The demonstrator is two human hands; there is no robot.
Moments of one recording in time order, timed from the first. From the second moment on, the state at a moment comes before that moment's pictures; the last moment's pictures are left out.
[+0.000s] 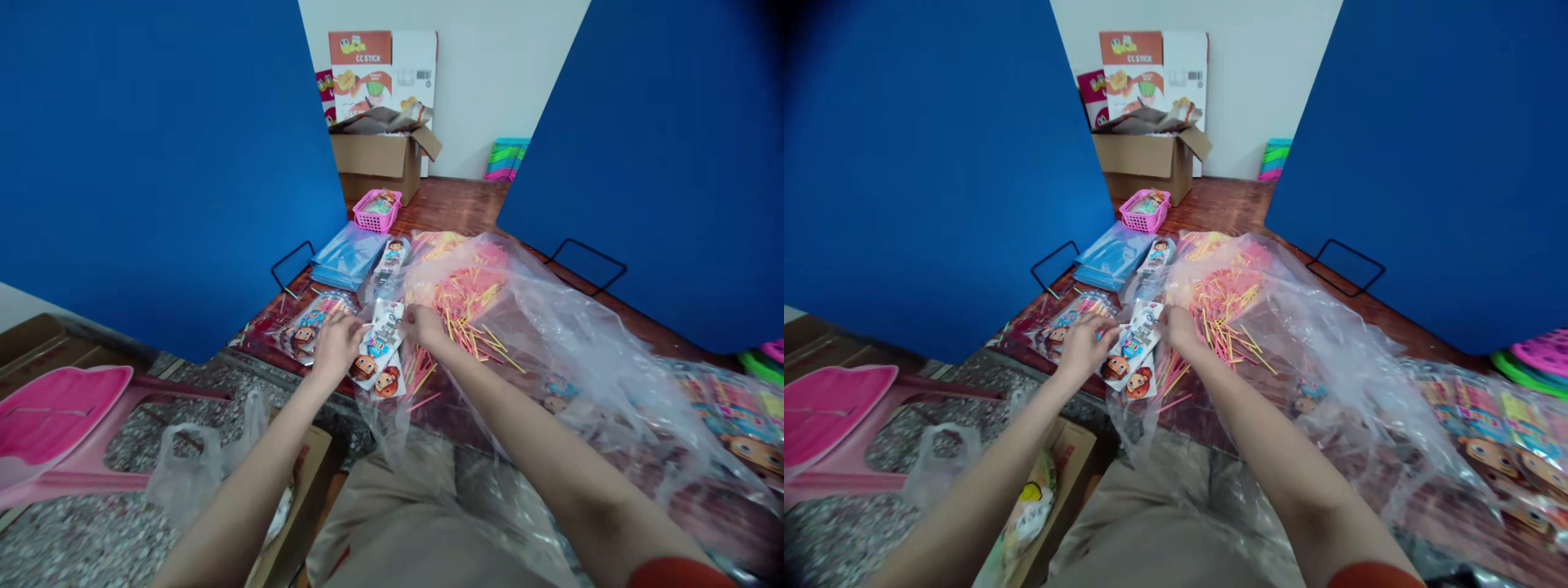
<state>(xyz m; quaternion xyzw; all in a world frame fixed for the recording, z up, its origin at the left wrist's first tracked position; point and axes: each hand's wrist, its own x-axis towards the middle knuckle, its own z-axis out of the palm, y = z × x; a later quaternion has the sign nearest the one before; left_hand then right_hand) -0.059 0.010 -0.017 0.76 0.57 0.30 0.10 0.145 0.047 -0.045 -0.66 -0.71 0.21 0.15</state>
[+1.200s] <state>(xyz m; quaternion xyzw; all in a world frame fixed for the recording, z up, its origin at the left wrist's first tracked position) 0.013 -0.022 -0.014 0.22 0.44 0.48 0.73 0.261 -0.005 -0.044 -0.72 -0.68 0.14 0.00</state>
